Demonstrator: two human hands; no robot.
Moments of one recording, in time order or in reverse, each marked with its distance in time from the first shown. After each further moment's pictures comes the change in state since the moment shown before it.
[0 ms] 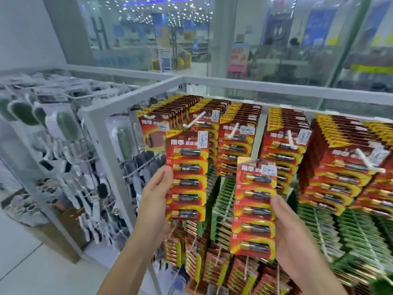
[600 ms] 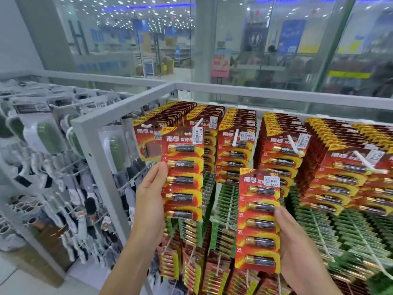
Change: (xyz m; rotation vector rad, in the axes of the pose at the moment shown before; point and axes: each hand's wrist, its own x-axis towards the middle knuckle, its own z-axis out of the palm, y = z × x) left_hand 0.027 0.016 -0.010 -0.008 -0.020 0.048; right_hand 0.003 0.021 0.000 0.093 0.126 0.011
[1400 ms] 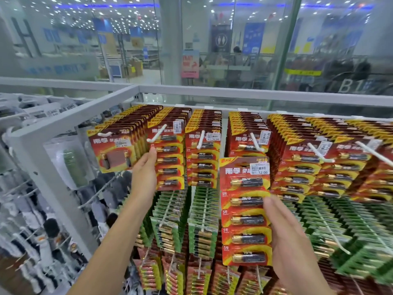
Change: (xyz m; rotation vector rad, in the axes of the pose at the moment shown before) left_hand 0.086 -0.020 0.047 0.185 0.005 -0.030; right_hand -0.037 -0.026 0.012 -0.119 0.211 -0.196
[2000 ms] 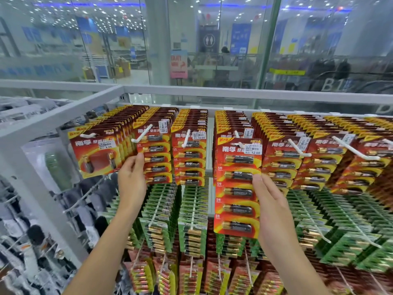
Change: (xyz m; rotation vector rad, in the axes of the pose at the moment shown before) left_hand 0.016 -0.032 -0.006 0.263 0.082 0.225; right_hand 0.010 -0.021 0.009 -0.108 0.007 -0.220
